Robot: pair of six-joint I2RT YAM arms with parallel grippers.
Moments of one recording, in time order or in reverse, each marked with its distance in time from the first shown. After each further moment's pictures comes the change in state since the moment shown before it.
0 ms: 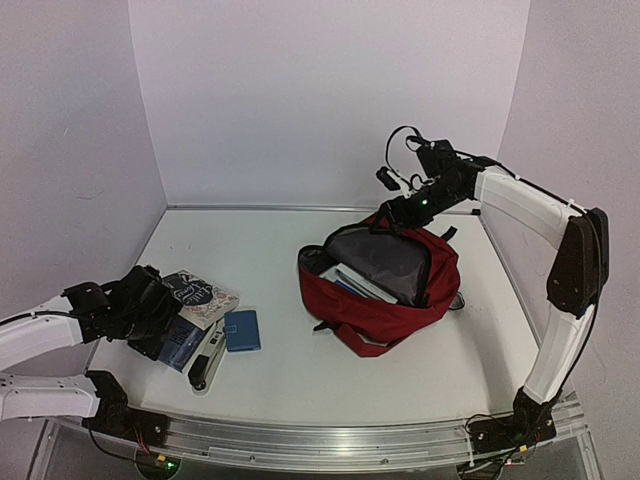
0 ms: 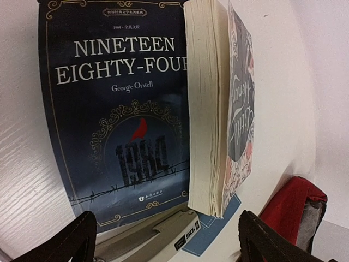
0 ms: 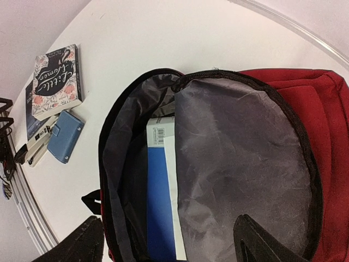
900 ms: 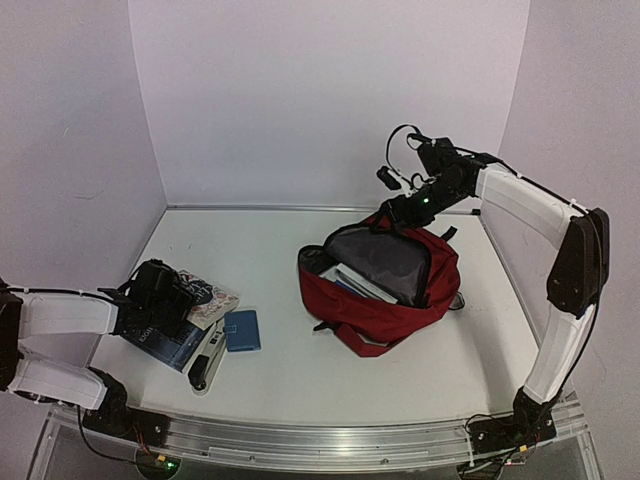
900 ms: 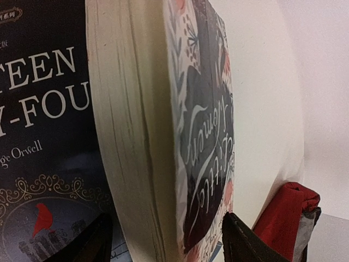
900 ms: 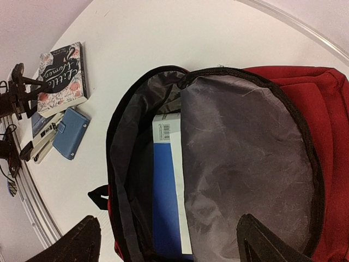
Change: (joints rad) left arm 0.245 0.353 -0.143 0.720 0.176 0.291; right arm 0.000 0.000 0.032 -0.054 -0.012 0.000
